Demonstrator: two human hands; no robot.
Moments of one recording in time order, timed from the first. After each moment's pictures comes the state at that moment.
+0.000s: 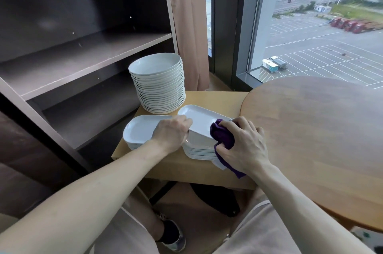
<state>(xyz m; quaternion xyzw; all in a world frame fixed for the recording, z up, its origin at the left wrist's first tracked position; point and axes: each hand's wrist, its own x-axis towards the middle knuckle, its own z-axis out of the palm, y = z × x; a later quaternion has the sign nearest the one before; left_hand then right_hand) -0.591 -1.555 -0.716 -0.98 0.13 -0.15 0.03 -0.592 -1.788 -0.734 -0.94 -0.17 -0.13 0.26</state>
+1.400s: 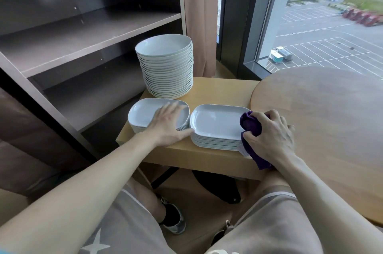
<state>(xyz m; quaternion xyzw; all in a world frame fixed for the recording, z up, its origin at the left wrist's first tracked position) -0.599 -1.507 -0.746 -0.99 0.00 0.03 -0.16 -0.566 -1.817 -0.758 -0.97 -0.06 -0.07 0.21</state>
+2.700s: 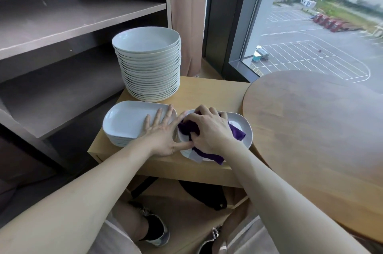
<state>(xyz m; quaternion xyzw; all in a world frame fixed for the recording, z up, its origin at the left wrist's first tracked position) -0.555 -1.511 -0.787 -0.98 0.03 0.16 -0.09 -0.526 -1.700 -0.755 -0.95 -0.29 0.01 0.11</state>
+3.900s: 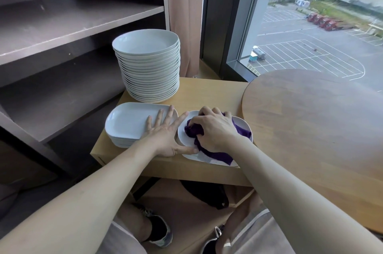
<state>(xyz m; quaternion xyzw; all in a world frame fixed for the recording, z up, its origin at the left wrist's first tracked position) -0.559 -1.514 -0.783 -0.98 0.02 0.16 -0.11 -0.528 -1.706 -0.743 -0.95 -0.29 0.05 0.09</state>
